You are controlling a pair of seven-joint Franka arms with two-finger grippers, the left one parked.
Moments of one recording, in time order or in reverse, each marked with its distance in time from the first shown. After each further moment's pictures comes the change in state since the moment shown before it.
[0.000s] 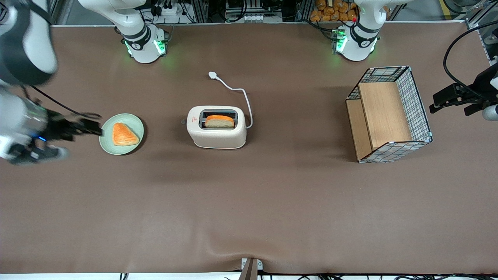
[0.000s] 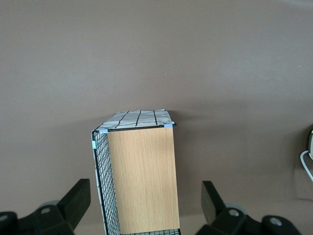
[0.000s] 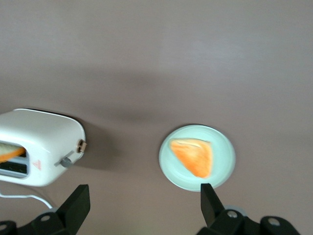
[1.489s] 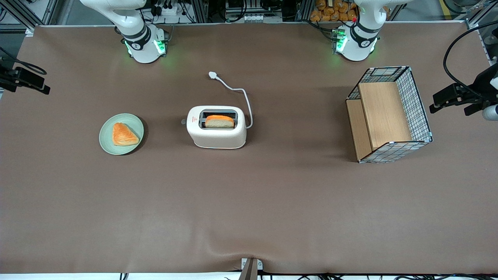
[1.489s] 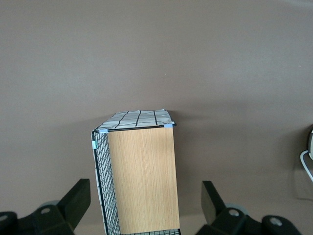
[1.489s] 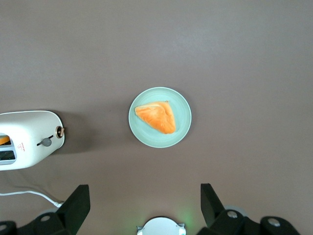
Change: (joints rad) arm -0.113 -0.232 0.008 -0.079 -0.067 -0.137 0.137
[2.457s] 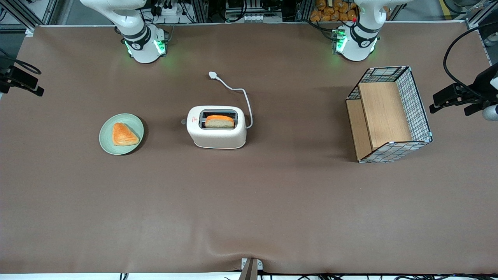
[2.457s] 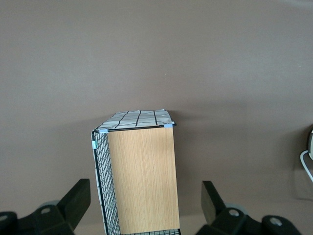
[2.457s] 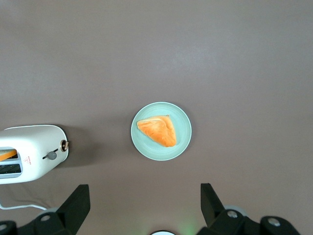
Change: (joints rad) arm 0.005 0.000 0.002 0.022 0.000 0.049 0.005
